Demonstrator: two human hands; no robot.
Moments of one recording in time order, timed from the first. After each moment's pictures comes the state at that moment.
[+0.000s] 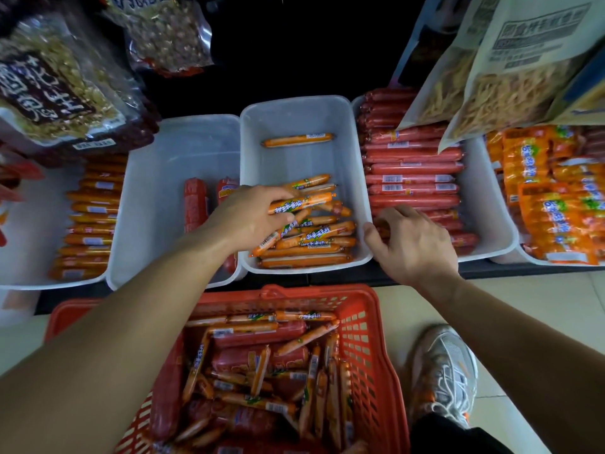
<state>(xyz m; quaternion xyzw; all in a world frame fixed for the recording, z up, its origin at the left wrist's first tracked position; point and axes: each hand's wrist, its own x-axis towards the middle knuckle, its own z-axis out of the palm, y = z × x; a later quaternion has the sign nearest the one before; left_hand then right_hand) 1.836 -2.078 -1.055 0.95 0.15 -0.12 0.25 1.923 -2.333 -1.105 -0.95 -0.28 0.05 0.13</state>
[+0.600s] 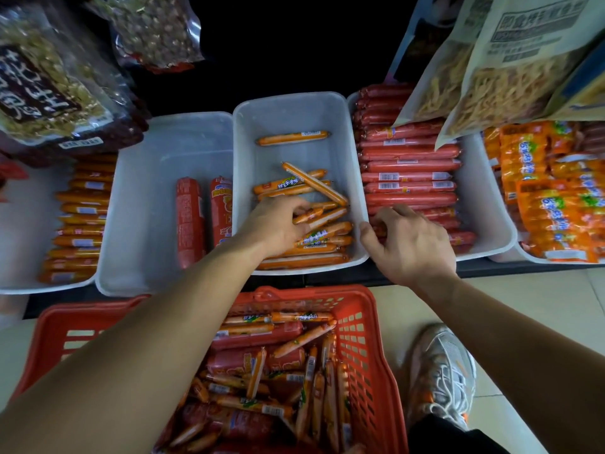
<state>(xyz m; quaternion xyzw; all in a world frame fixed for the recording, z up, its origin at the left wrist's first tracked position) 1.855 -2.110 -1.096 0.92 0.19 -0.15 0.29 1.922 -2.334 -1.106 -0.95 -0.28 0.04 0.12</state>
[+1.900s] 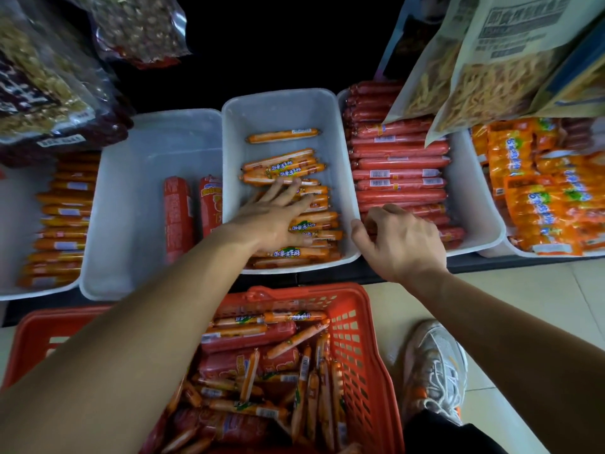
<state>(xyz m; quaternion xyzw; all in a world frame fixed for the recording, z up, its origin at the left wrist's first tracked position) 1.870 -2.092 -1.116 0.95 0.04 -0.29 0.10 1.922 -2.331 -1.105 -0.95 -0.28 0.05 0.10</state>
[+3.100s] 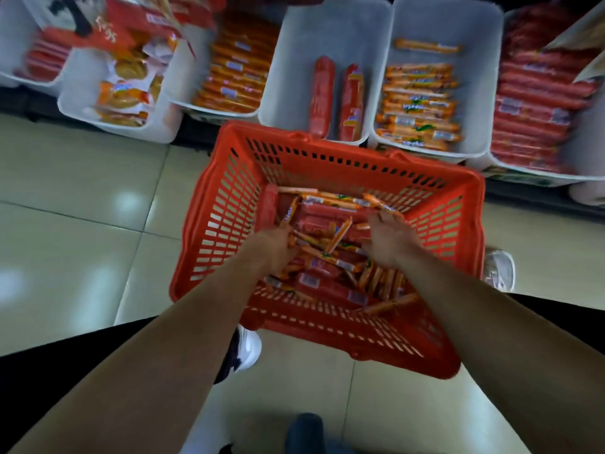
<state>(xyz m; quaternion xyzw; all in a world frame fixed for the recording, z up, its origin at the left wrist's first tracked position) 1.518 -2.114 -1.115 0.85 0.33 -0.29 0.28 1.709 -2.280 -1.144 -0.84 -0.39 0.36 -0.09</state>
